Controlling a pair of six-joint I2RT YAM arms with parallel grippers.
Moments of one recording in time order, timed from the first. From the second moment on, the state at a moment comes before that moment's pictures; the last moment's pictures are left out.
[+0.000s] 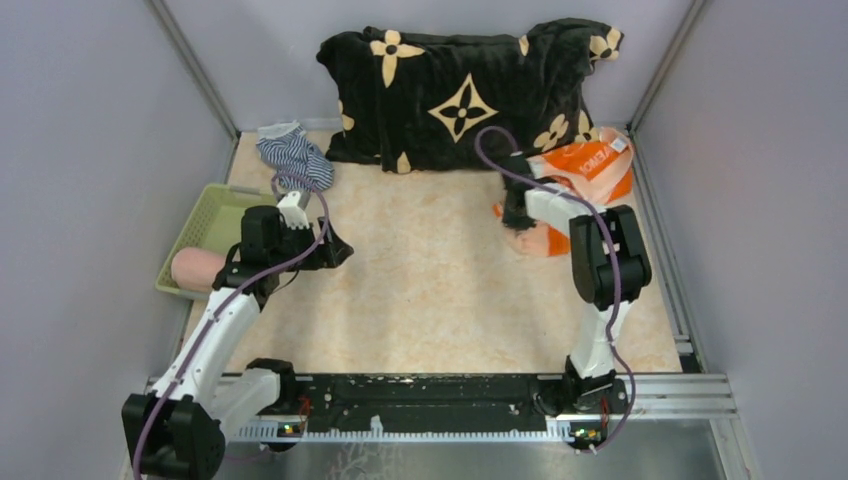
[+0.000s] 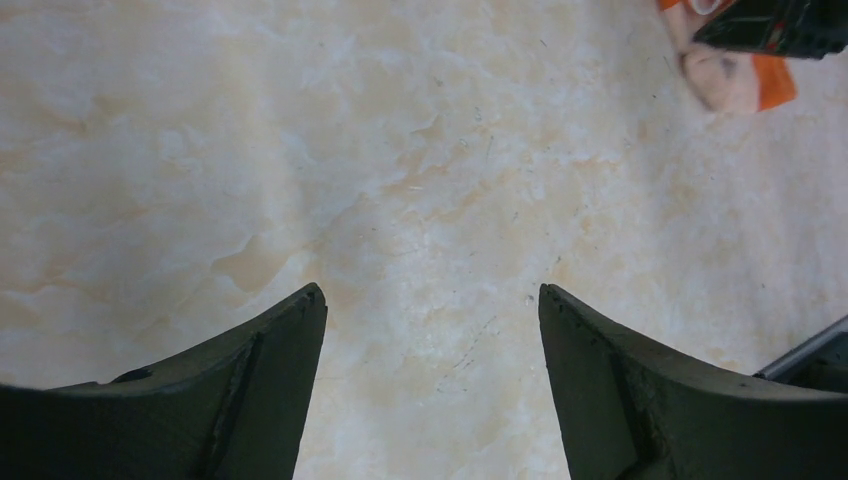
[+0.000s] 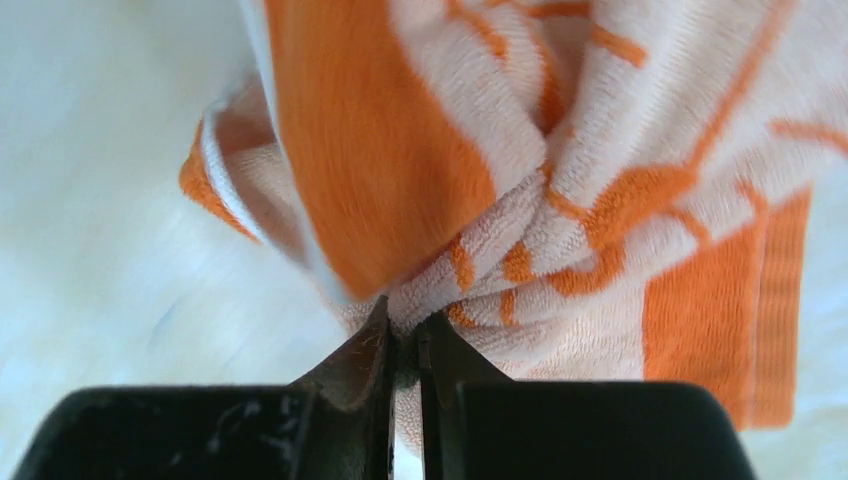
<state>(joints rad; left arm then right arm) -0.15 0.94 0.69 -0.34 0.33 -0.26 0.23 1.92 1.31 -0.46 0.27 0.40</state>
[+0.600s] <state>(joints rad) -0.21 0.94 0.65 -0.32 0.43 -0.37 0.85 1.92 1.68 -0.62 0.15 0.44</state>
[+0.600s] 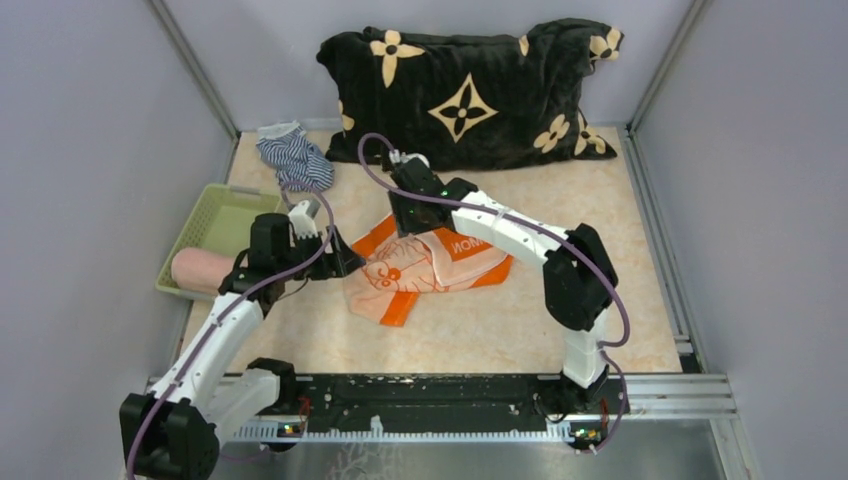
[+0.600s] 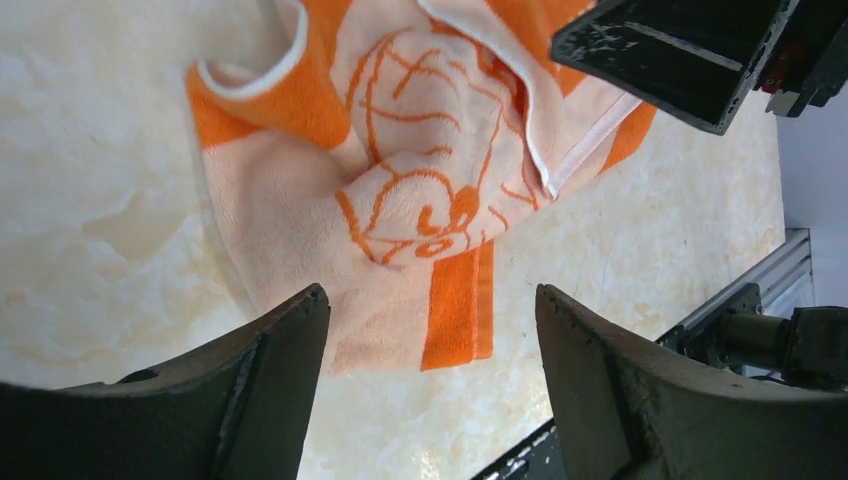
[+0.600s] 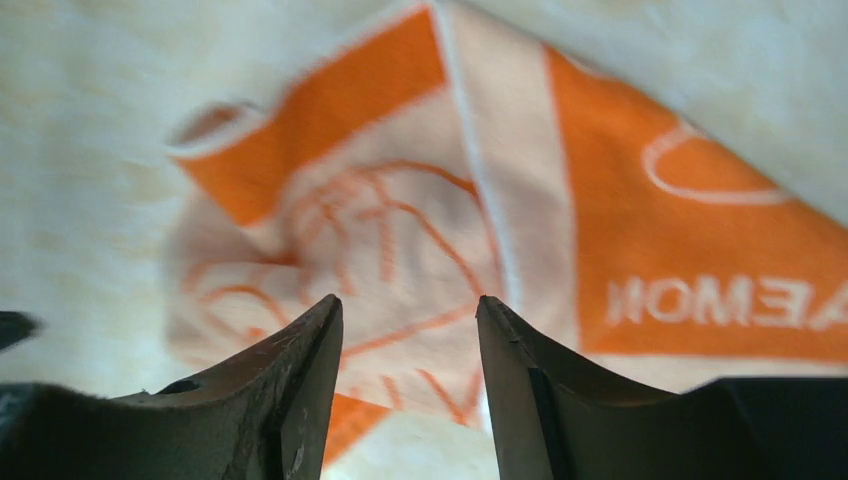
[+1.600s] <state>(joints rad) -0.43 1.31 0.60 -0.32 0.18 -0.55 0.80 1.92 1.37 -0.73 0.28 0.35</state>
